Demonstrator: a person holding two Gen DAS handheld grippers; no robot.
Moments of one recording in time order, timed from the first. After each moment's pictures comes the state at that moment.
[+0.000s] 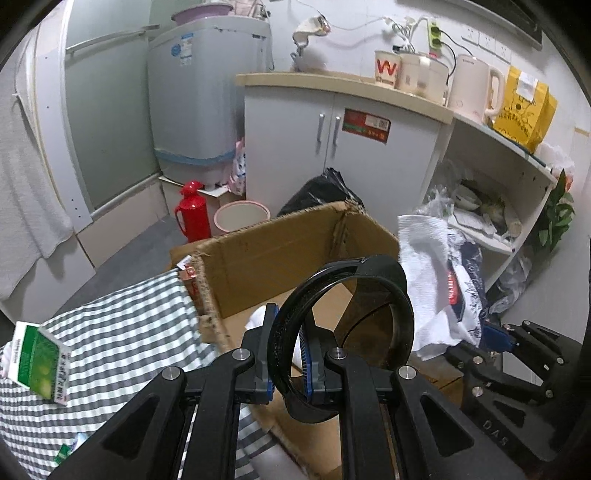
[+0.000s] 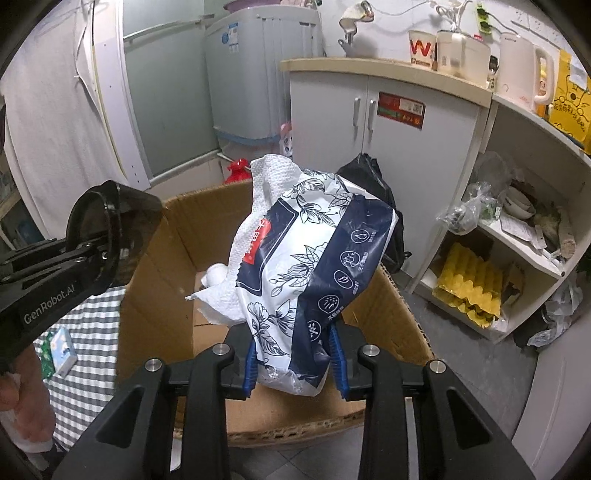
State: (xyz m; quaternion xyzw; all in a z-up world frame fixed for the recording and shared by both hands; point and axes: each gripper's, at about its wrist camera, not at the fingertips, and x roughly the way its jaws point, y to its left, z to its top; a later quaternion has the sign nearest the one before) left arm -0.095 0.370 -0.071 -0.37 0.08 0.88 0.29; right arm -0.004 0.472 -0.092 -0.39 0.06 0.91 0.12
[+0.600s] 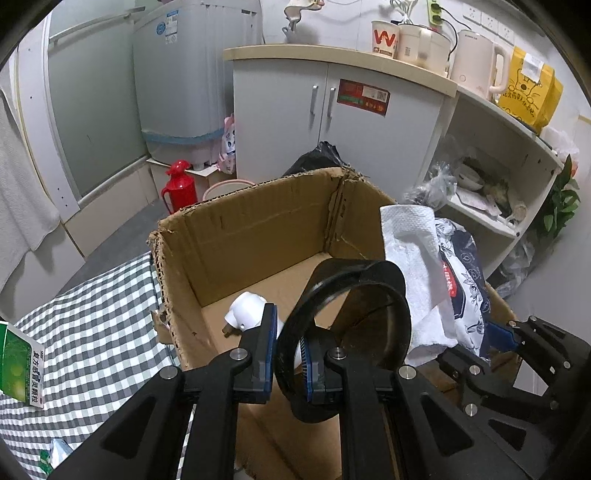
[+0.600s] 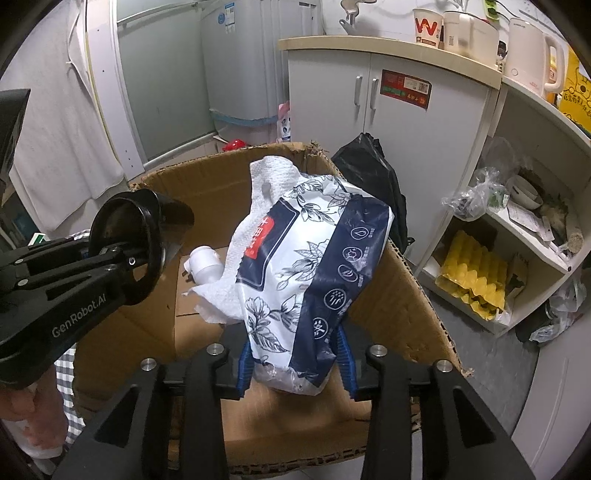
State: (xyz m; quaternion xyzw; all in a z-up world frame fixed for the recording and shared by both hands) left arm -0.110 0.394 -0.107 -0.40 0.09 0.86 0.29; right arm -0.022 0.481 -0.125 -0.41 0.06 0.90 0.12
